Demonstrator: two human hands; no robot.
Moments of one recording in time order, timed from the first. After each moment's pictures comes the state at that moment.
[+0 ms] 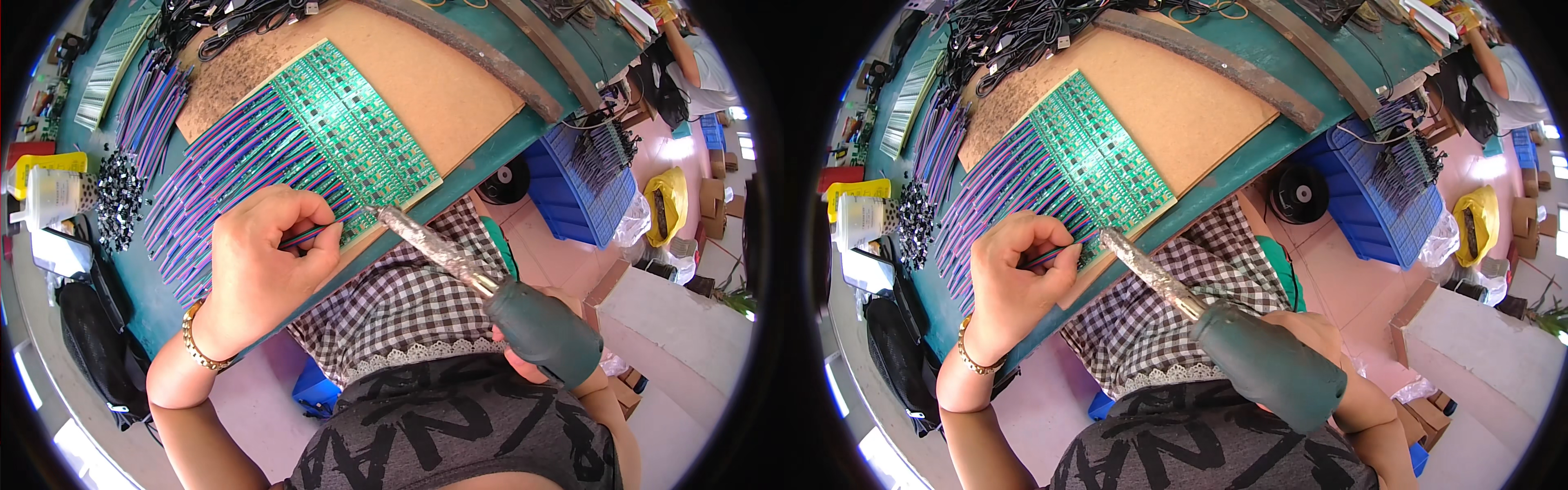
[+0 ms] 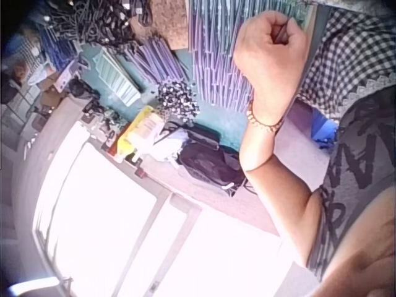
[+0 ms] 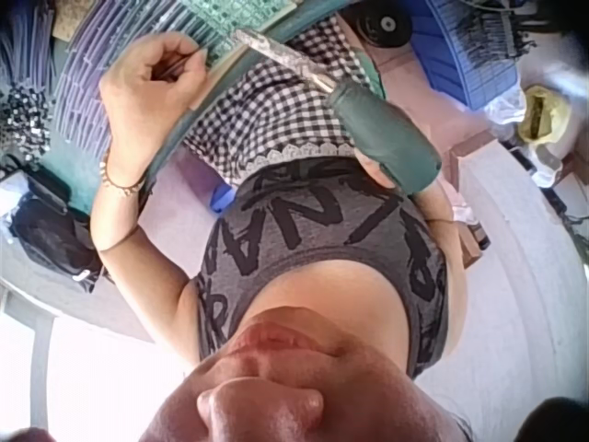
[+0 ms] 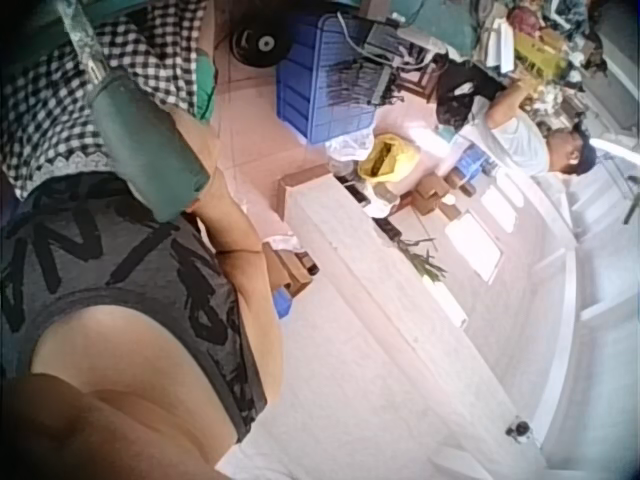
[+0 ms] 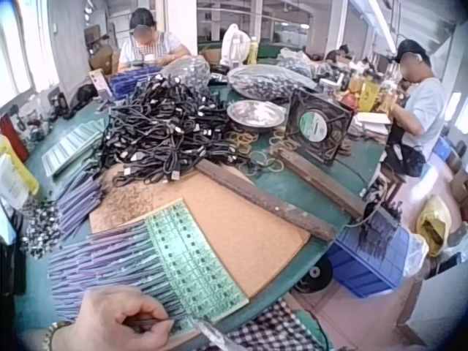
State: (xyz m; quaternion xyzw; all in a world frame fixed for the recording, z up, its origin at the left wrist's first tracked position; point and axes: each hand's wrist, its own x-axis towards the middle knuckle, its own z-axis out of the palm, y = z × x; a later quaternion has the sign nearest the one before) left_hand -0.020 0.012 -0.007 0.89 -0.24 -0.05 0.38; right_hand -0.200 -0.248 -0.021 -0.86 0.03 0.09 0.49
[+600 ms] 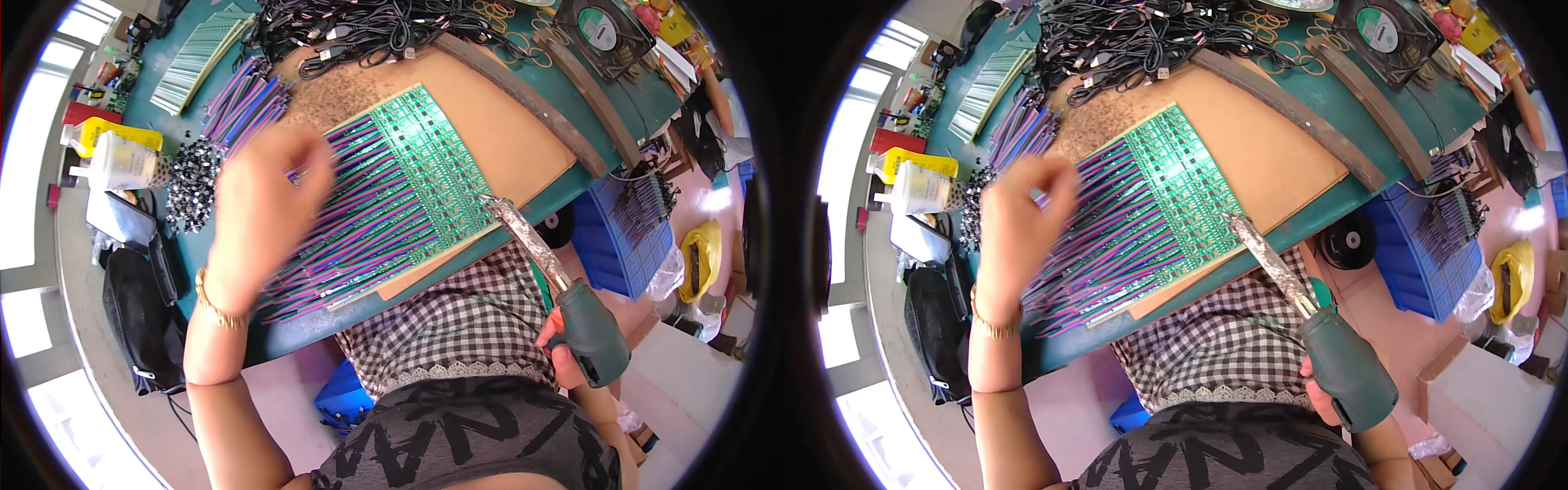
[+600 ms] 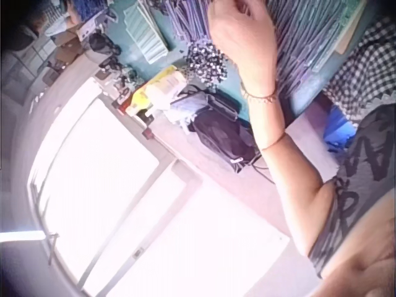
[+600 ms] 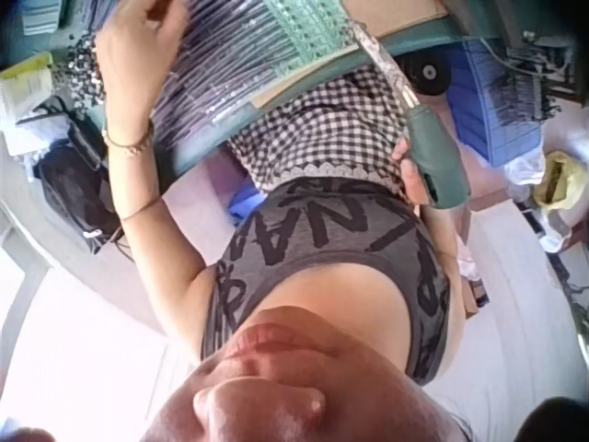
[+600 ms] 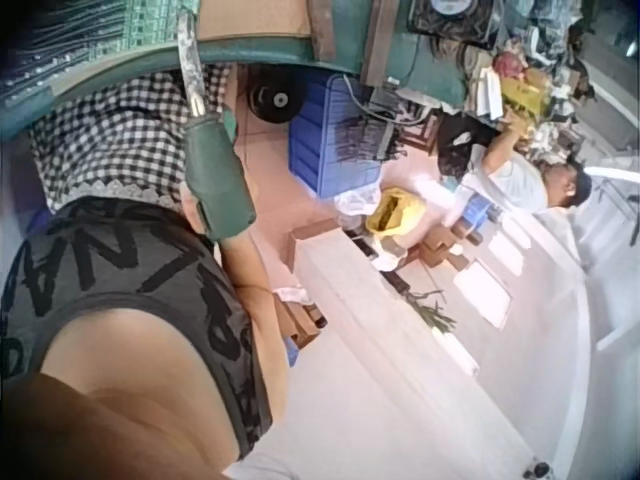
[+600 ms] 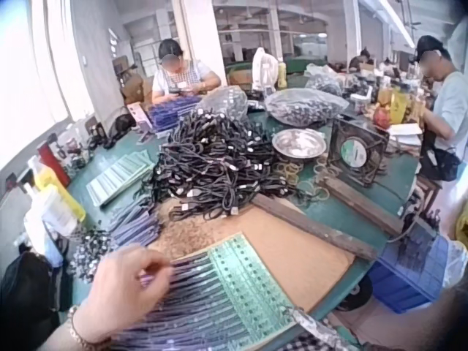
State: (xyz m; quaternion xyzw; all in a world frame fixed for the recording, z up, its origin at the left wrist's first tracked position) left_hand 0.034 0.048 0.025 0.92 -0.26 0.13 0.25; right_hand -0.206 -0.250 -0.052 -0.81 -0.06 -0.07 0.58
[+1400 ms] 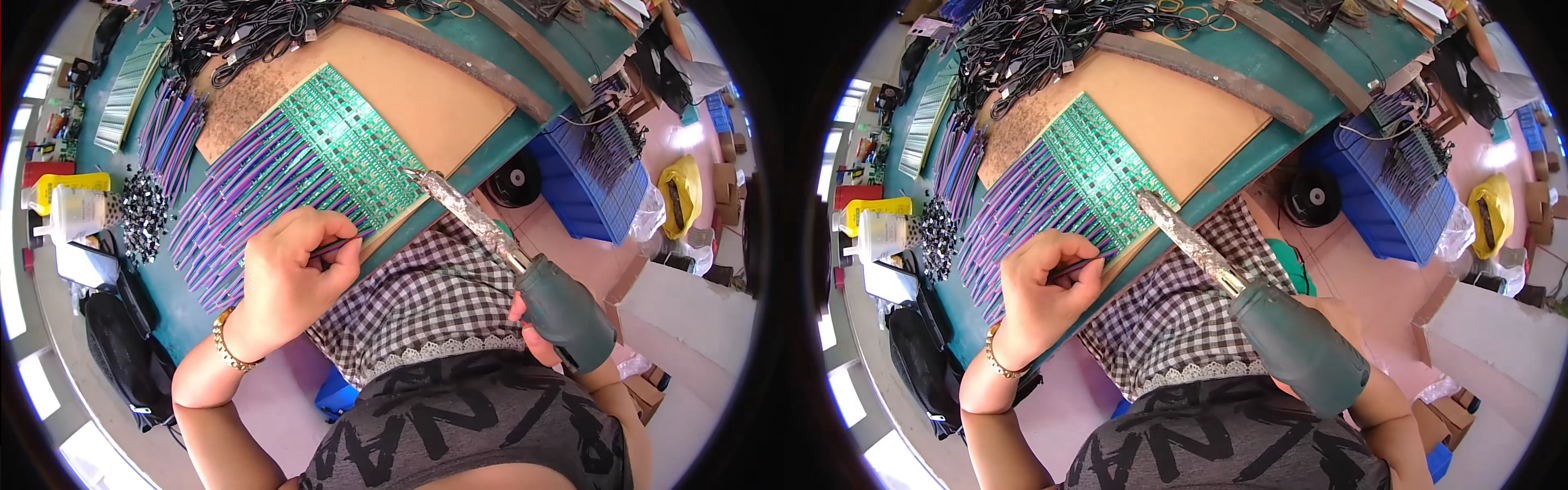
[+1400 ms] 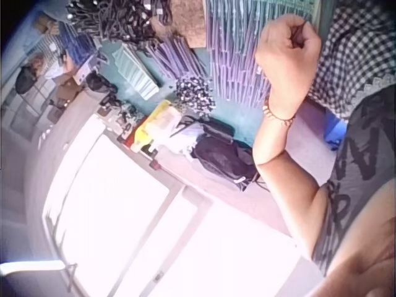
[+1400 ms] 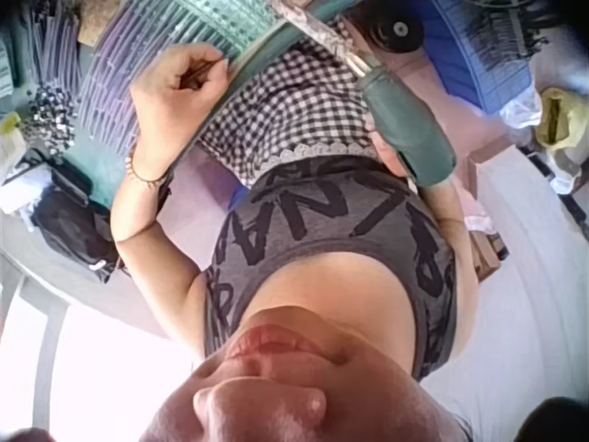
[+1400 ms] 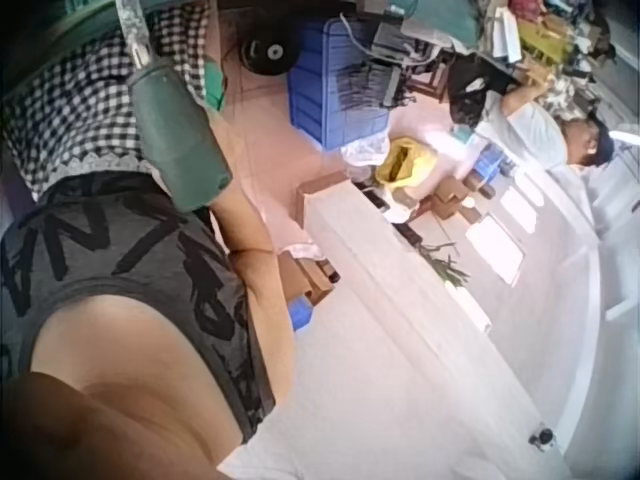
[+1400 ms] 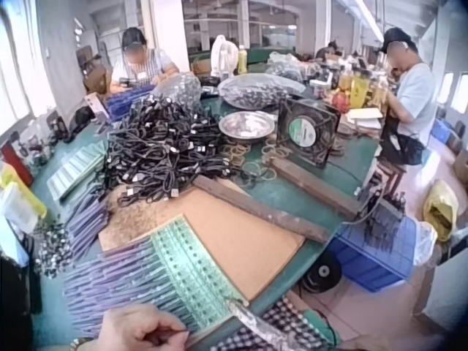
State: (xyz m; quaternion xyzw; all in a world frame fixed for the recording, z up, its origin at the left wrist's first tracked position) left_hand -0.027 0.008 -0.002 0.86 -0.29 -0.07 0.40; right_hand -0.196 -0.254 -0.002 -0.89 0.09 0.15 0.43
